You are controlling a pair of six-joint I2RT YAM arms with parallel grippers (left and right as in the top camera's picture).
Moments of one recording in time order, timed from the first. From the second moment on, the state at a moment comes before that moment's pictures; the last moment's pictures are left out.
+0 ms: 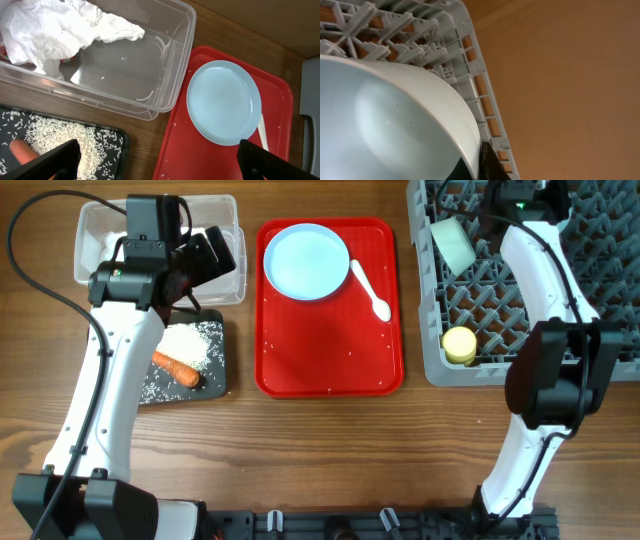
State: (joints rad) left arm -0.09 1.57 1.48 -0.79 -0.05 -0.46; right arm -0.02 2.15 1.85 -0.42 1.02 -0.44
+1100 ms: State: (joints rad) left arm -0.09 1.57 1.48 -0.79 -0.05 -0.46; right arm 0.17 2.23 1.85 -0.41 1.03 -0.68
